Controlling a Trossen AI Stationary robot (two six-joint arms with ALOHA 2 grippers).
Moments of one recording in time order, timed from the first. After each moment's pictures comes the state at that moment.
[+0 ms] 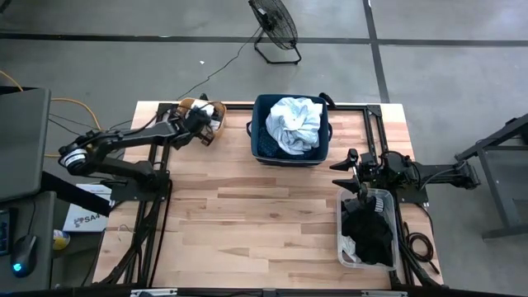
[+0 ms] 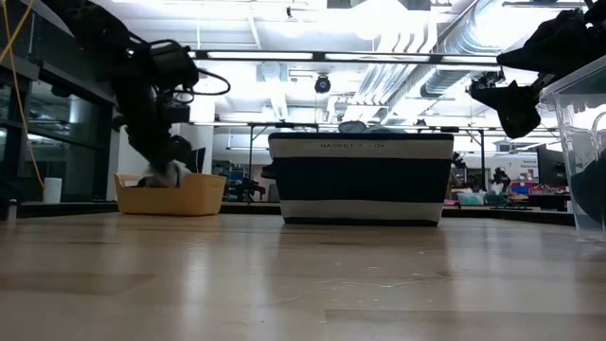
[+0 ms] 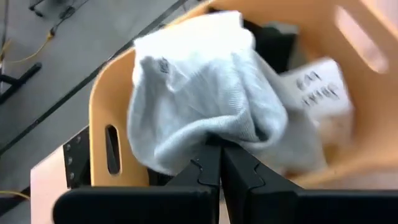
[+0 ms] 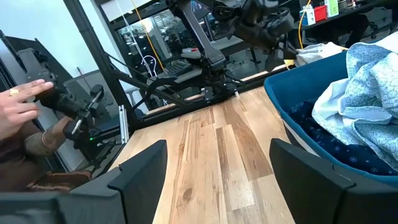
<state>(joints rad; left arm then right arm) 0.63 1.19 0.62 -0.36 -0.63 -0.13 0.02 0.03 0.01 0.03 0.00 0.36</state>
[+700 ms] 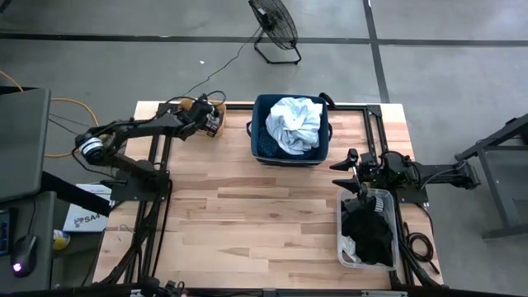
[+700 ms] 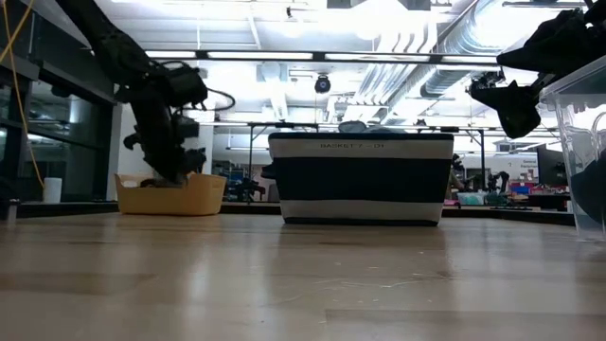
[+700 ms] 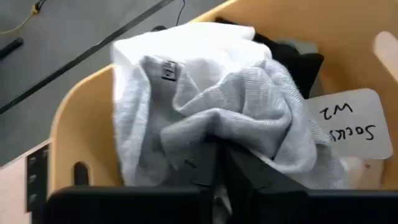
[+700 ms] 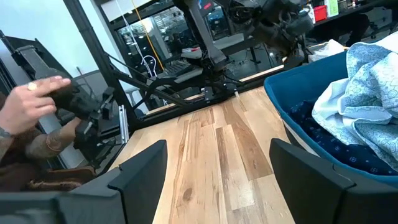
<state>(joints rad) 0.76 1.38 0.67 -0.17 -0.53 -0.12 0.02 0.03 0.01 0.03 0.00 0.36</state>
